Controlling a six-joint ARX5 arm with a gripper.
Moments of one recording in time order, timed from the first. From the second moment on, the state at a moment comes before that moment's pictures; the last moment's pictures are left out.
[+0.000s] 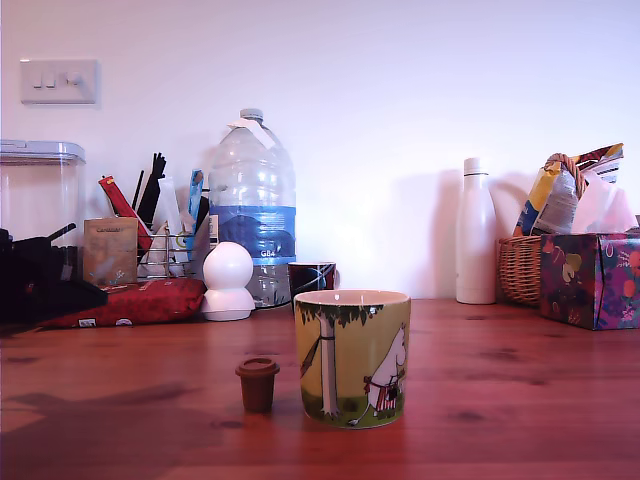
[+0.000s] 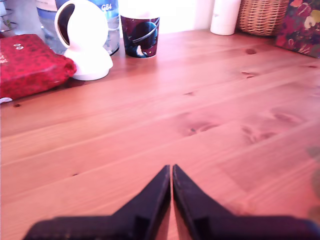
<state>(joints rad) -0.19 1.69 0.20 1.25 0.38 -0.02</state>
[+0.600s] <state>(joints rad) -0.34 1.57 0.01 1.34 0.45 -0.05</state>
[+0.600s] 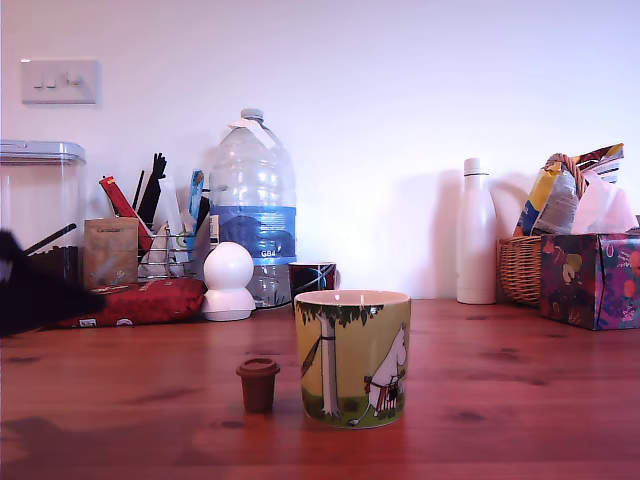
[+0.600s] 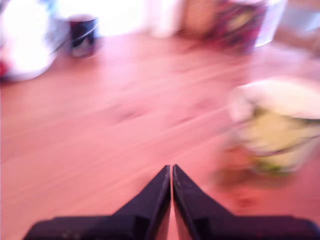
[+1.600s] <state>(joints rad) -0.50 1.57 0.08 1.14 0.44 0.01</state>
